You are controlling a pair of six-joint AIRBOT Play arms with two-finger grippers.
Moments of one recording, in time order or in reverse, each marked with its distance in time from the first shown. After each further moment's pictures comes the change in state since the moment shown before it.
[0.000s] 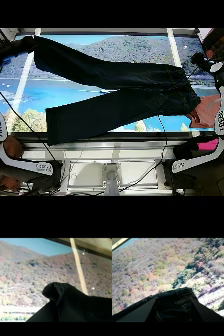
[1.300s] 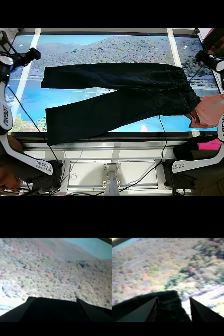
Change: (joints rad) left arm 0.010 -0.123 0.000 0.268 0.217 -0.158; right arm -0.054 0.101 0.005 -0.135 0.107 -0.037
